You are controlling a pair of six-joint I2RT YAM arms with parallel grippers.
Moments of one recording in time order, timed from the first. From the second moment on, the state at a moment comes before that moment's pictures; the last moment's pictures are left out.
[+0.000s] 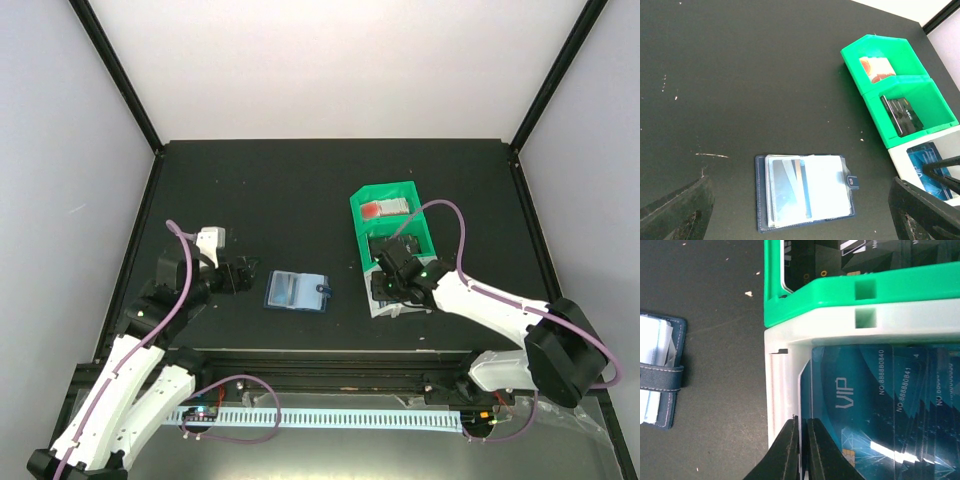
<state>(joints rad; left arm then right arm) -0.33 0.60 0.68 -0.66 0.14 -0.42 0.76 1.30 0.72 -0.52 0.09 0.66</state>
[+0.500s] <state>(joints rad) -0.33 0.60 0.68 -0.66 0.14 -0.42 0.75 1.30 0.71 -0.47 0.04 0.65</state>
